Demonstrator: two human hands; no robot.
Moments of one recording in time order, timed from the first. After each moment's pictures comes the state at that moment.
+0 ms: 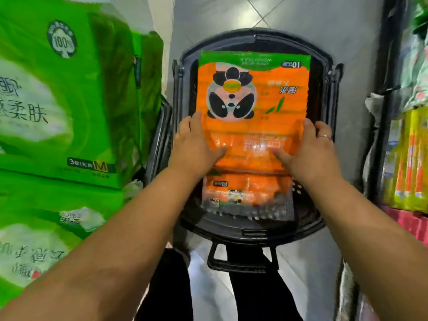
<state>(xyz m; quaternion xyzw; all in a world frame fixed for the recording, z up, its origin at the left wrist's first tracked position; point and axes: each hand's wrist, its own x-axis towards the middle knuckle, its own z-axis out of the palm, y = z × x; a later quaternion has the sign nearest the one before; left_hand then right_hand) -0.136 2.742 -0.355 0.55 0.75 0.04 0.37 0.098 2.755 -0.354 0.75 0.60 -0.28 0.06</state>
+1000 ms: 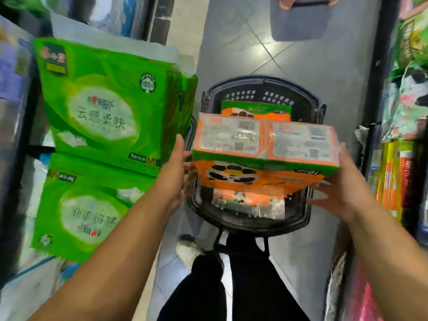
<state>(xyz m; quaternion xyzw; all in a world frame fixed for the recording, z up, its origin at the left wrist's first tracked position) -0.169 2.690 -0.202 0.07 0.75 0.27 0.61 0.116 2.739 -0.193 0.72 0.17 -0.65 -0.17</state>
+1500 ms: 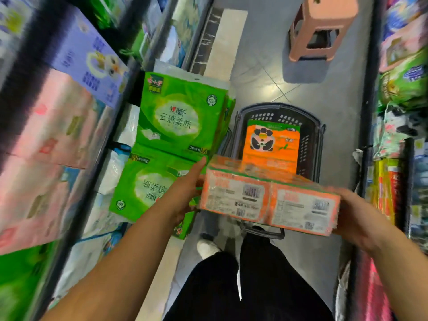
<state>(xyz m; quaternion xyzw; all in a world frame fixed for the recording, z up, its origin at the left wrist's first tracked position) -0.225 2.551 -0.038 0.13 0.73 0.23 0.63 0.098 2.602 -0.046 0.64 0.21 -0.73 -0.14</state>
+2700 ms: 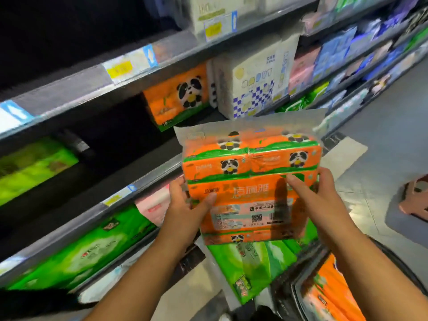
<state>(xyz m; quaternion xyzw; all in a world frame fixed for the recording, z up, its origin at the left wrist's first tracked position) -0.412 2.376 0.155 0.13 0.72 0.63 0.25 -0.275 2.582 0.166 0.39 0.67 -0.59 -0.22</state>
